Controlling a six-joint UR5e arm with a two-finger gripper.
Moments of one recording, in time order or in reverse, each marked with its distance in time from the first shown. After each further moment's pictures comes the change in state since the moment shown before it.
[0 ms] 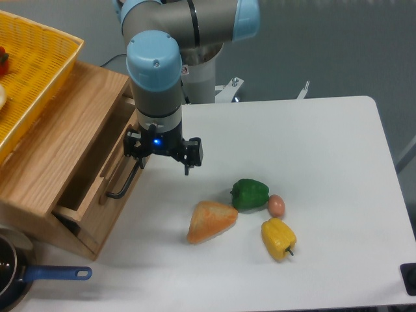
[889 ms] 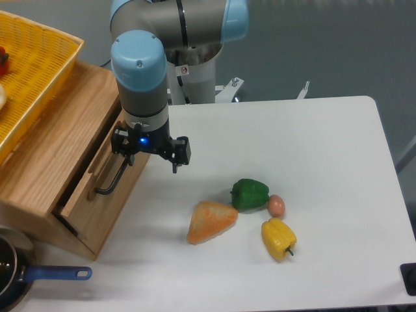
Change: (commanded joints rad) arm -0.032 0.002 -0.002 -0.006 -0.005 -0.015
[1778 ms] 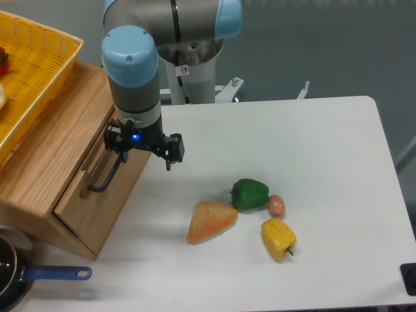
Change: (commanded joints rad) arm 0.023 0.009 0.009 -0.009 0.003 0.006
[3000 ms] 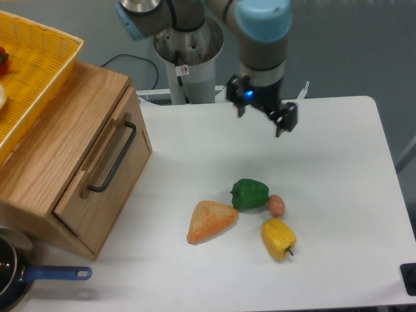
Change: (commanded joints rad) arm 0.465 0.124 -0.067 -0.089 0.132 1.144
